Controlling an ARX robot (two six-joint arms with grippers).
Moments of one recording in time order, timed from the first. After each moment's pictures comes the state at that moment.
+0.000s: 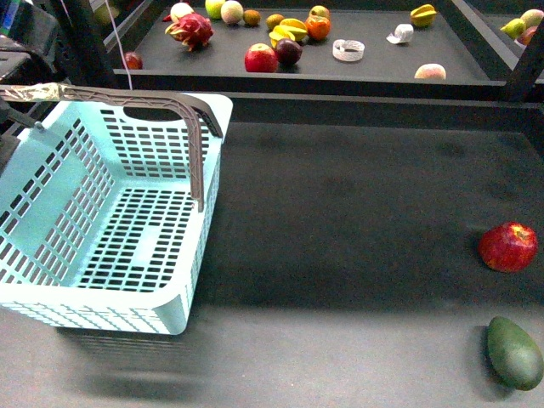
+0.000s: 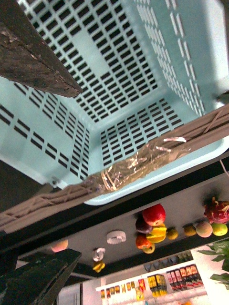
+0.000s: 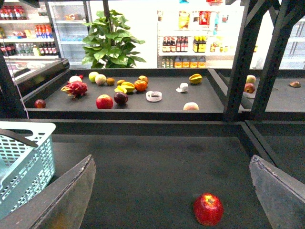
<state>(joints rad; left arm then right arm) -0.07 1.81 0.74 0.60 -0.26 -1.12 0.00 0.00 0.01 0.00 0.00 0.00</state>
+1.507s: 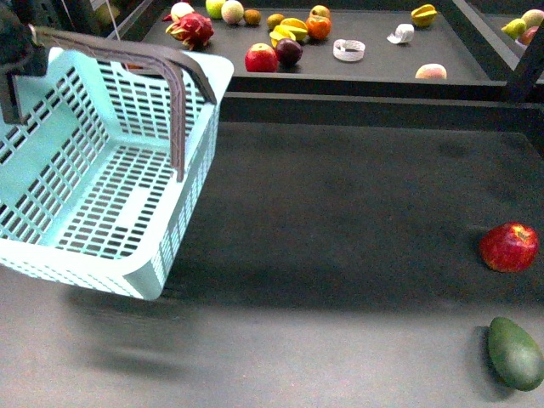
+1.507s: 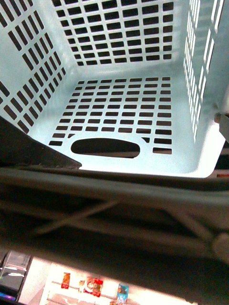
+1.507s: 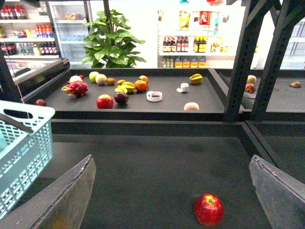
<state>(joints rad) 0.06 2.08 1.18 0.53 -0.13 -1.46 0.00 0.00 0.01 0.00 0.00 0.00</state>
